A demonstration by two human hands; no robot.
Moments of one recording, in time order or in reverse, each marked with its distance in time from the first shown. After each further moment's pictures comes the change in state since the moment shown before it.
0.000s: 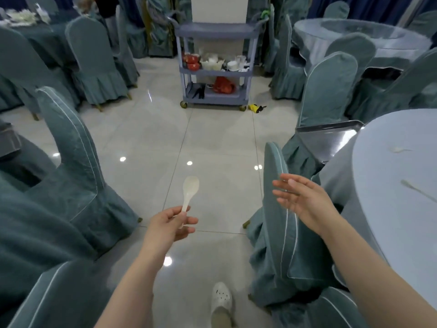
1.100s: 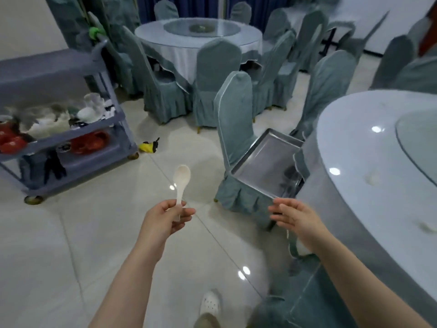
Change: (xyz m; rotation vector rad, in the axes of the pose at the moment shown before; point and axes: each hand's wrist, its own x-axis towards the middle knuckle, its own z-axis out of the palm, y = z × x) left_hand 0.653 0.283 0.301 0.252 -0.673 0.017; right_hand 0.502 -0.107 -0.070 0.020 0.788 0.013
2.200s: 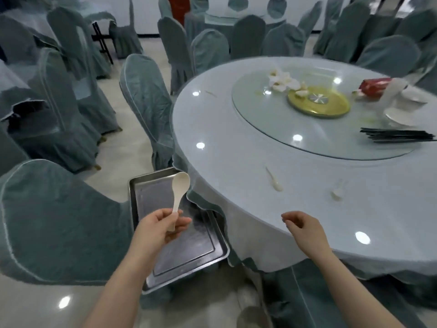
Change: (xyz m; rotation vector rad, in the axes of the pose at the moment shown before) left_hand 0.343 0.151 0.370 0.433 -0.920 -0.007; right_hand 0.172 -0.013 -0.163 -0.265 1.091 0.180
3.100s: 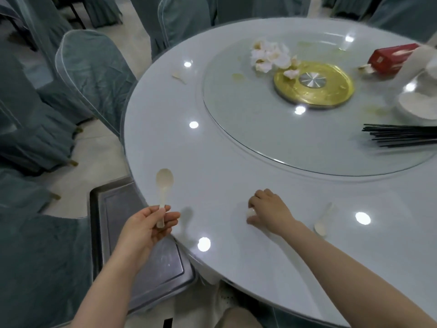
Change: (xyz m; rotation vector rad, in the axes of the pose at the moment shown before) left_hand 0.147 0.041 0.166 -0.103 0.044 -0.170; right_hand 0.243 0.030 -0.025 -0.820 -0.402 -0.471
